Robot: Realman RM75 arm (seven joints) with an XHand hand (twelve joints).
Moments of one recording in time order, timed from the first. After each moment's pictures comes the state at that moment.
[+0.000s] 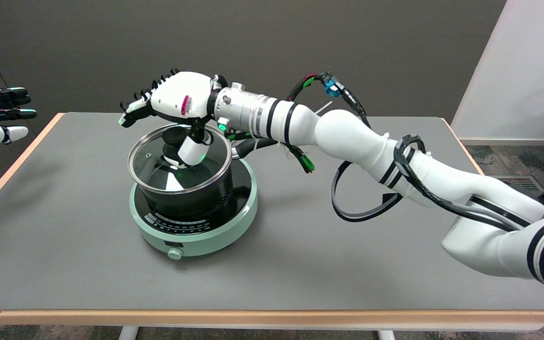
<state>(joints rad) 0.93 -1.22 -2.45 1.29 1.59 -0.22 -0.81</state>
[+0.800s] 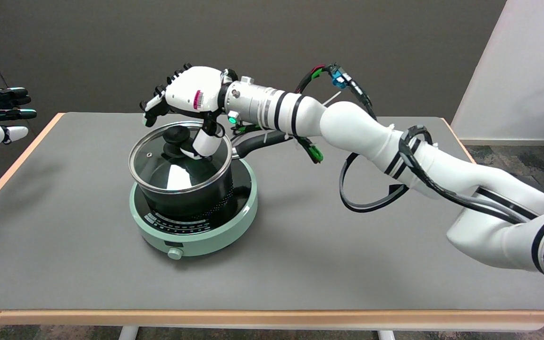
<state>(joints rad) 0.96 -1.20 -2.46 1.25 1.56 -0.23 -0.81</state>
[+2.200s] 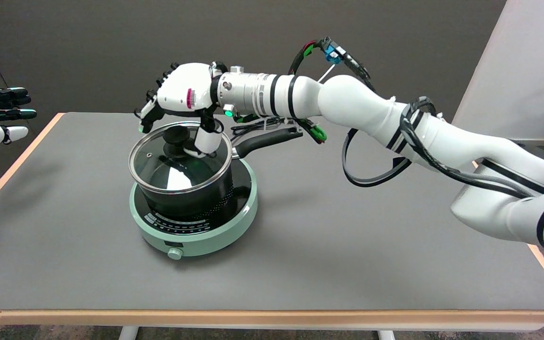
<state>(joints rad) 1.11 -1.17 -2.58 1.23 1.59 -0.35 -0.80</state>
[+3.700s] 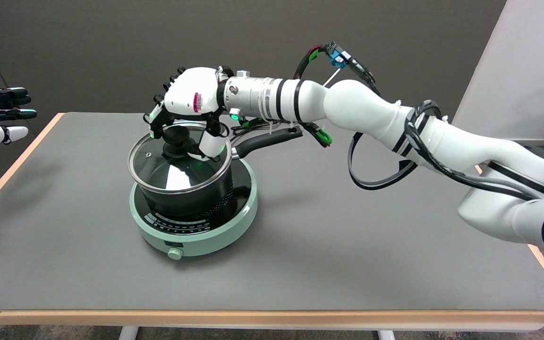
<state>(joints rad) 1.10 -1.14 -2.59 1.25 1.60 -0.34 -0.80</state>
